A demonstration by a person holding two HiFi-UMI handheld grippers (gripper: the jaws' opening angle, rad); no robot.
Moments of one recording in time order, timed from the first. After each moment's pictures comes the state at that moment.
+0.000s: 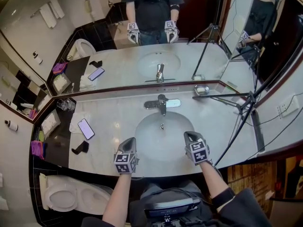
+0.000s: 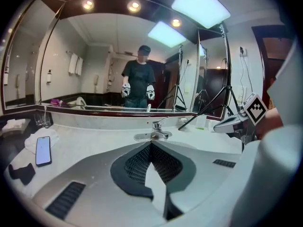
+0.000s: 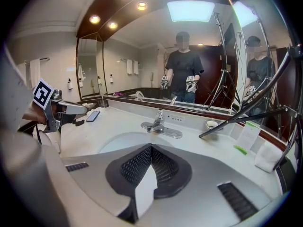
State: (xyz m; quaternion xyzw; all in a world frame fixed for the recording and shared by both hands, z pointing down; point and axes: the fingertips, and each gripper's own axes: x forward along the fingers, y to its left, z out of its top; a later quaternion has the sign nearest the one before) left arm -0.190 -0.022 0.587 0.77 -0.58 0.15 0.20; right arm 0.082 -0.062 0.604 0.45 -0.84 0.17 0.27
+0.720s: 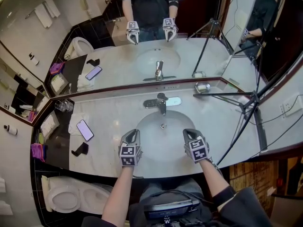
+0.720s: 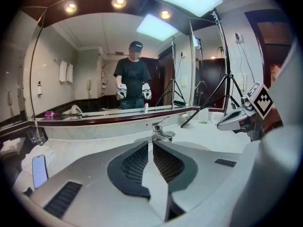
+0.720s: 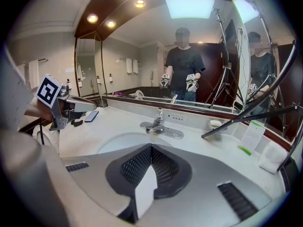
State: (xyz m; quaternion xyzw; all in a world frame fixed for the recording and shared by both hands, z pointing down) left arm -0.171 -0.078 0.592 0.78 -0.57 0.20 0.15; right arm 0.074 -0.084 0.616 0.44 -0.84 0.17 0.27
